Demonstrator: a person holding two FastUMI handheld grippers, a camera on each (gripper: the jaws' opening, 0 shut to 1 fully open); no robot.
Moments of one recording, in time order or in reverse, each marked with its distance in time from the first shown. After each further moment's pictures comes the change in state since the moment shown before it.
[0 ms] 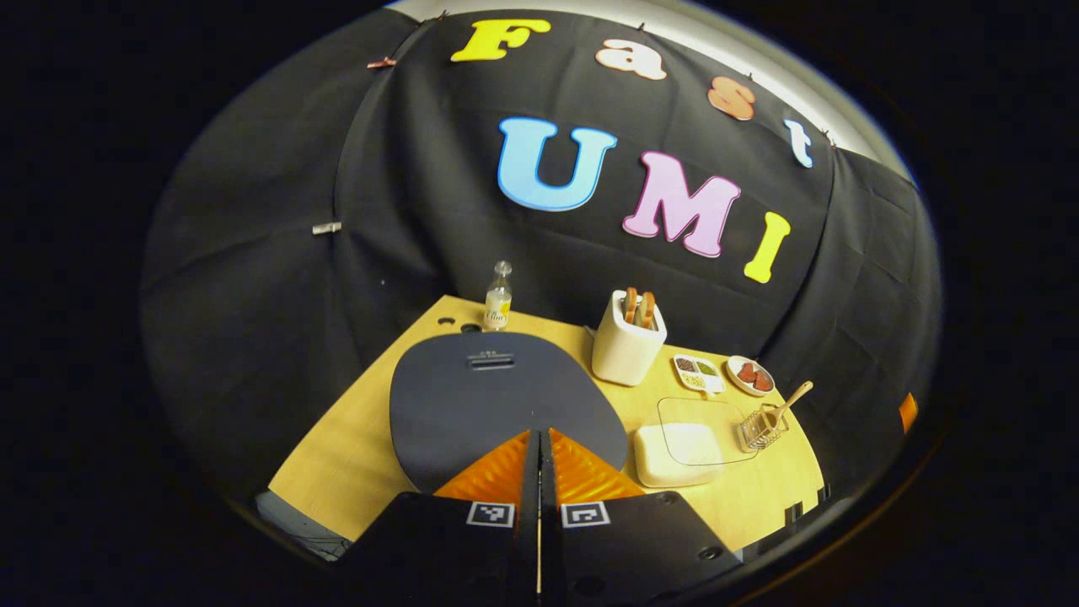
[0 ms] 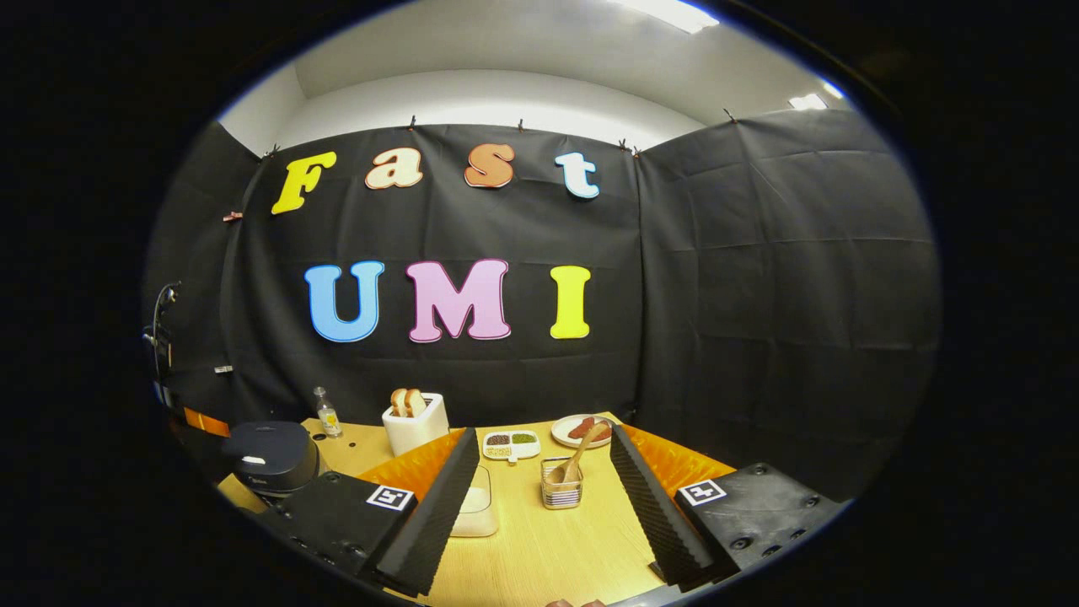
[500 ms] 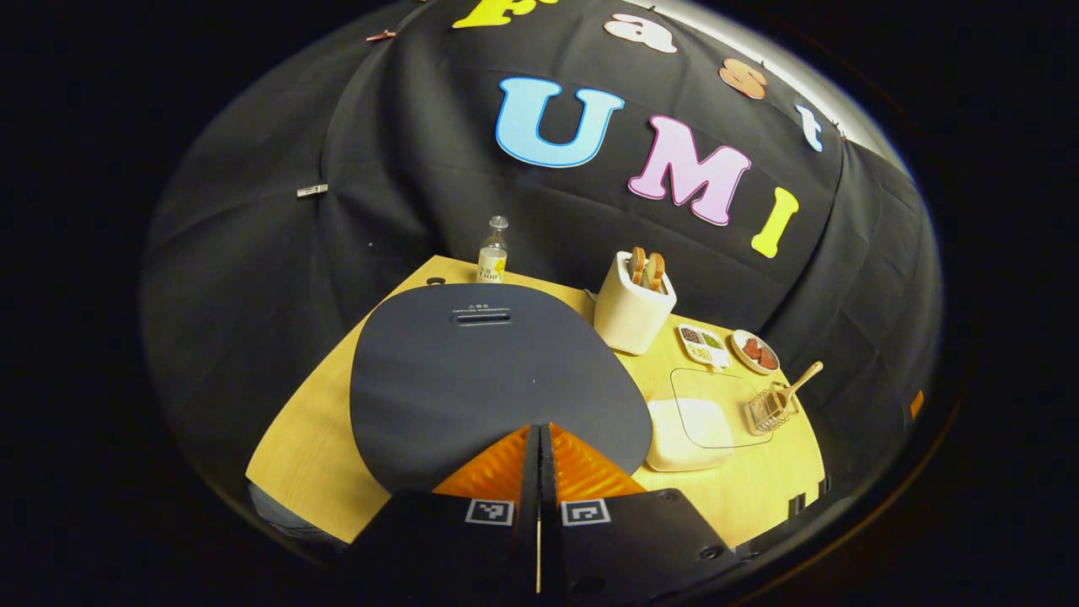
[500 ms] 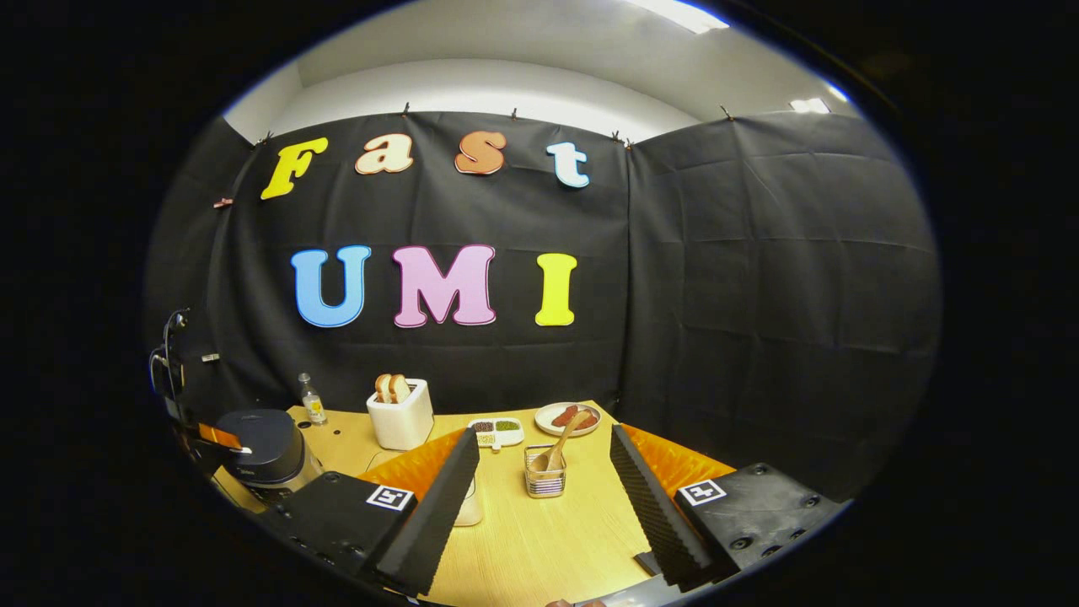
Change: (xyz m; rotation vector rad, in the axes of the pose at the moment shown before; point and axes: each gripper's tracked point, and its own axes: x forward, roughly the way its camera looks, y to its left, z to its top) left arm 0.034 -0.002 -0.033 0.021 0.089 -0.002; right arm -0.001 0.000 -0.010 -0.019 0.052 -0.028
